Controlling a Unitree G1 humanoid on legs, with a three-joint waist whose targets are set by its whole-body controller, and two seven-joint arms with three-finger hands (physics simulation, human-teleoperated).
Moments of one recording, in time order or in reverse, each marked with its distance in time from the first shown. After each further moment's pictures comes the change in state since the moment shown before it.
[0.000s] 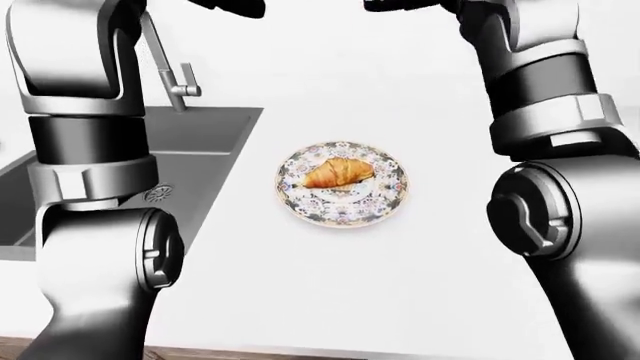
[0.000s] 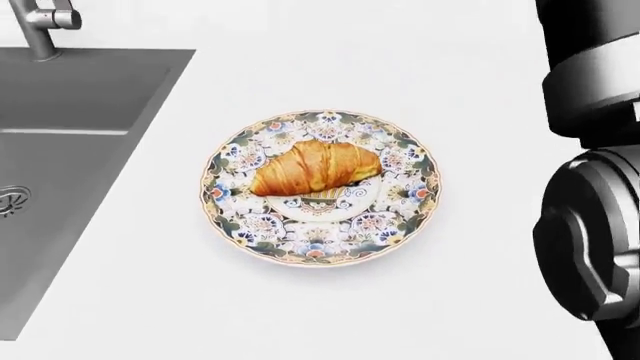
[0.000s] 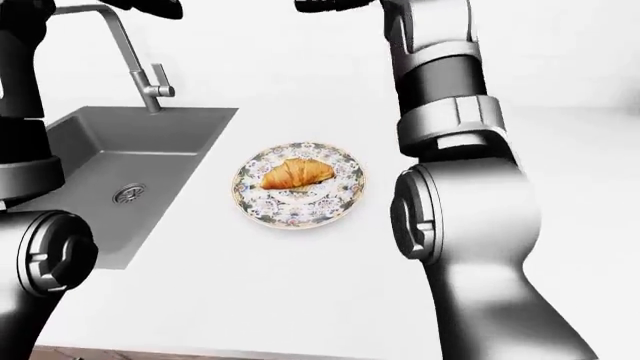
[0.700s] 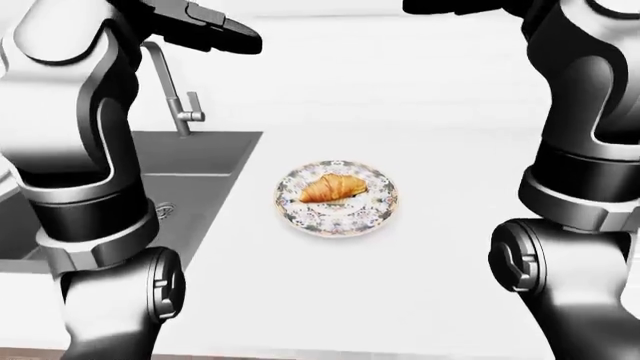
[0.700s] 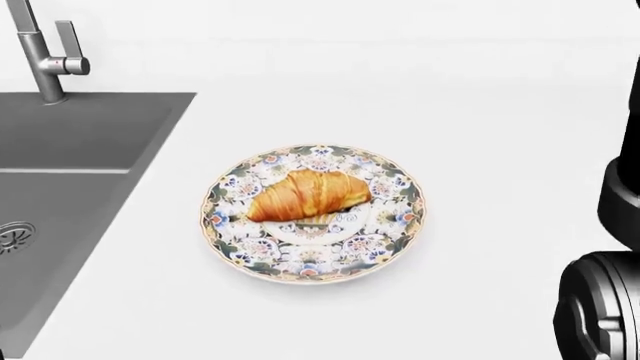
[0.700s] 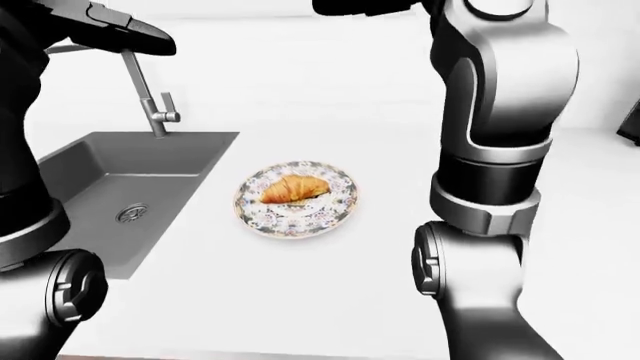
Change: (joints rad) left arm 0.242 -0.007 0.032 -0.492 -0.119 0.291 0.113; right arm 0.368 -0.062 0.033 -1.056 0.161 0.543 -0.017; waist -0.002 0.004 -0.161
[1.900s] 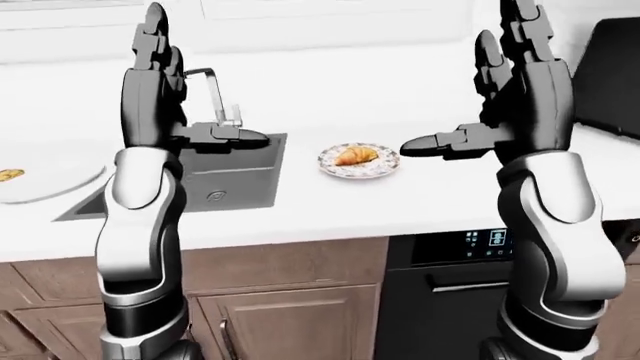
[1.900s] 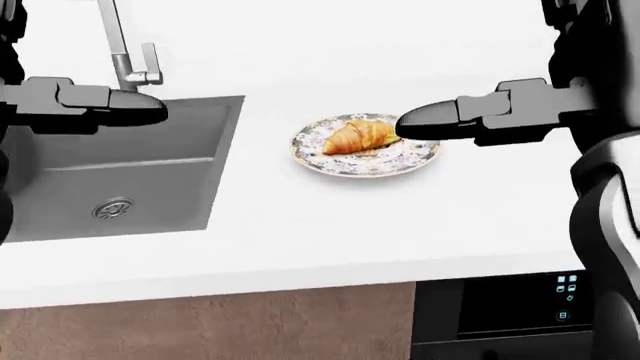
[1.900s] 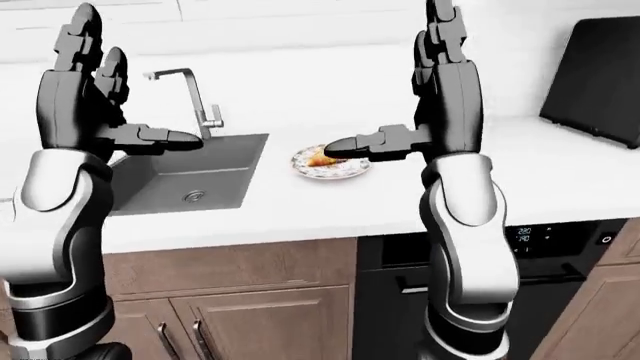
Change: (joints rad) left arm 0.528 -0.158 0.022 -0.251 -0.041 -0.275 0.215; right arm 0.689 0.127 -0.001 -0.590 -0.012 -0.219 -0.029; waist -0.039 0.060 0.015
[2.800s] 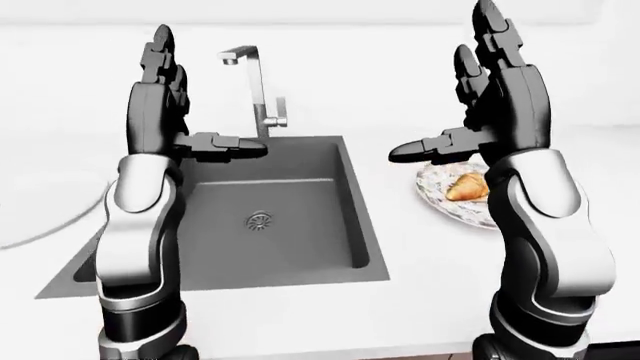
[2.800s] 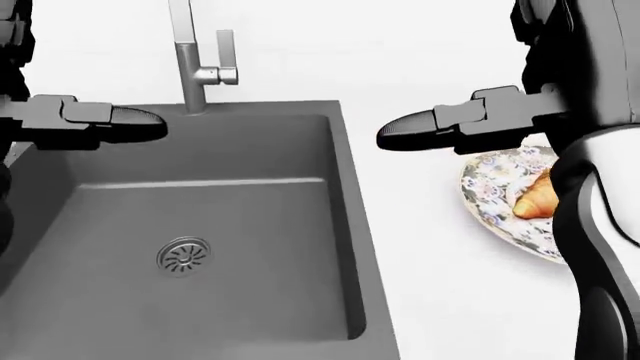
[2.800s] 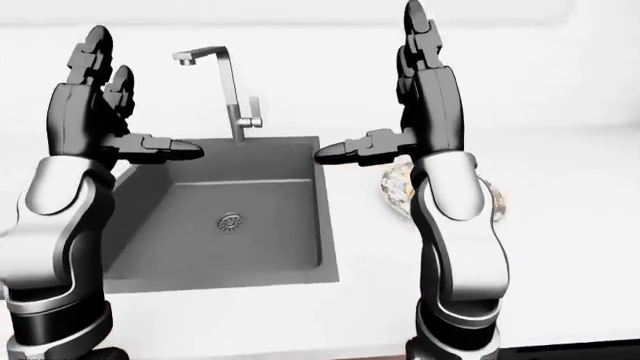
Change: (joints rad) left arm 0.026 0.007 0.000 -0.005 -0.005 0.065 -0.007; right arm -0.025 0.026 0.025 0.003 -0.028 0.100 0.041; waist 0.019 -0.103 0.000
